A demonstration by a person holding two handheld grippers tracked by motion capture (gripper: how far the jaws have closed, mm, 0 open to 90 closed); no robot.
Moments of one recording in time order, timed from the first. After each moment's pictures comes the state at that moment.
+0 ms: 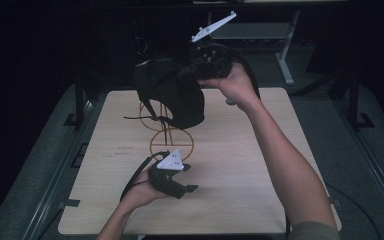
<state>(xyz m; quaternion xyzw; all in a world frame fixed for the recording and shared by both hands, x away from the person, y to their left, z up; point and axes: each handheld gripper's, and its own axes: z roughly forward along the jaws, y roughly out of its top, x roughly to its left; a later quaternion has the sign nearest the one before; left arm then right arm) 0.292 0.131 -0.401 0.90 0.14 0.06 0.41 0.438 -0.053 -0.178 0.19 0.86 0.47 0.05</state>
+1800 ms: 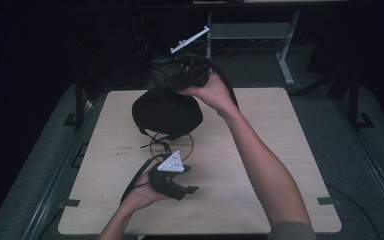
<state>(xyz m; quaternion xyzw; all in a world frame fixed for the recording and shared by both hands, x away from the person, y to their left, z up) 0.289 0.130 -0.408 0.90 0.15 0.06 0.41 0.459 -0.012 -0.217 0.22 0.86 0.45 0.02</state>
